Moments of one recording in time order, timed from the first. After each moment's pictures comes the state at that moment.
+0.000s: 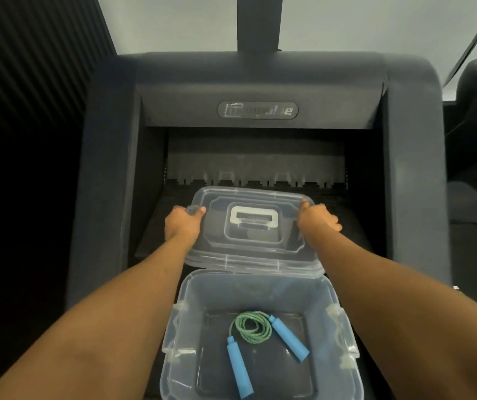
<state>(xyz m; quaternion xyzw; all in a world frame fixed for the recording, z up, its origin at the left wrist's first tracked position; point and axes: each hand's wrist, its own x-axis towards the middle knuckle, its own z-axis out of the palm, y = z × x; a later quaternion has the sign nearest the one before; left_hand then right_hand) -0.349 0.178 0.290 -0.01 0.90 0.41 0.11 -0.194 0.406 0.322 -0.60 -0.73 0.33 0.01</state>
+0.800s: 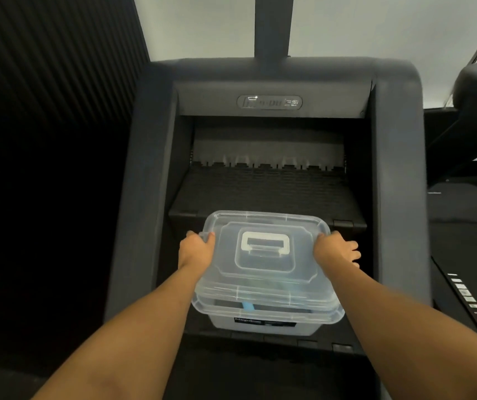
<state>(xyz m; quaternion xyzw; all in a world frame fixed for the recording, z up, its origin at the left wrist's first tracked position) -0.189 0.067 0.273 0.02 0.92 0.36 0.12 -0.040 0.312 0.295 -0.61 -0.73 0.31 -0.01</state>
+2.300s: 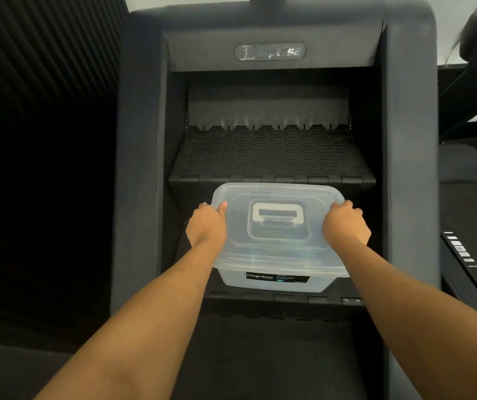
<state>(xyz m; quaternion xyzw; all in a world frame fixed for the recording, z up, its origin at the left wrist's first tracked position) -0.168 0.068 0.244 0.07 0.96 0.26 0.04 -0.009 0.288 0.255 -0.56 -0.80 0.21 0.08</state>
